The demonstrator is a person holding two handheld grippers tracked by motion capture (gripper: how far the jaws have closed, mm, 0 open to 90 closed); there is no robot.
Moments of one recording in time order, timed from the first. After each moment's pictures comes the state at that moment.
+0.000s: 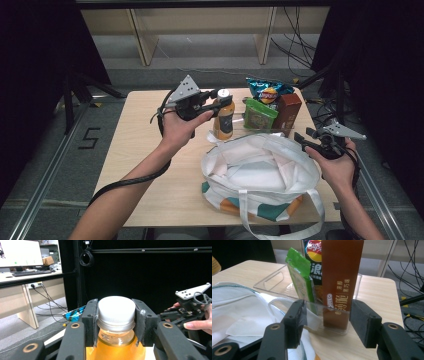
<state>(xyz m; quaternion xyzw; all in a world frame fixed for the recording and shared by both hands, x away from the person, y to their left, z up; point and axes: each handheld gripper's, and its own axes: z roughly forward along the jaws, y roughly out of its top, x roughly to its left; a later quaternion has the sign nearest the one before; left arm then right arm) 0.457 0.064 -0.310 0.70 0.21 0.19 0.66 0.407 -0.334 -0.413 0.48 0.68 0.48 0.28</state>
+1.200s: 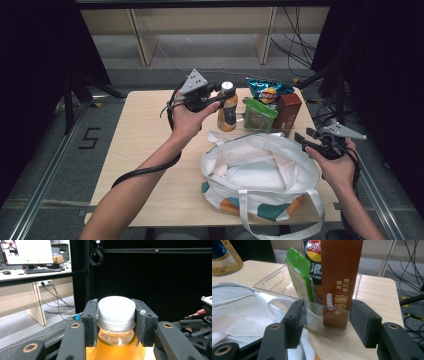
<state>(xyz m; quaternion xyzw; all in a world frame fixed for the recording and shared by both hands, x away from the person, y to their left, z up) 0.485 0.047 -0.317 0.68 0.25 0.20 0.66 0.407 -0.335 -0.414 0.47 0.68 0.48 0.28</state>
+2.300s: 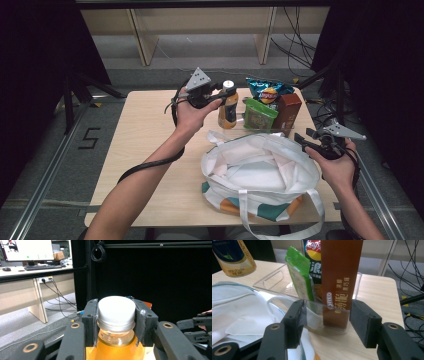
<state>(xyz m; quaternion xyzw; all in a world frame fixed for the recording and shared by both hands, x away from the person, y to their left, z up) 0.510 0.042 -0.329 0.69 0.25 0.20 0.65 0.408 -0.337 -0.414 0.47 0.69 0.48 0.27</state>
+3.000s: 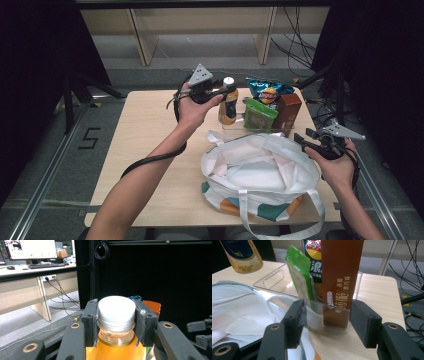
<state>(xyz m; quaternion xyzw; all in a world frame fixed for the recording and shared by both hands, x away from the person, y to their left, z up) 0.525 0.038 -0.329 0.70 0.26 0.21 0.64 0.409 -0.336 -0.415 0.47 0.69 0.48 0.27</state>
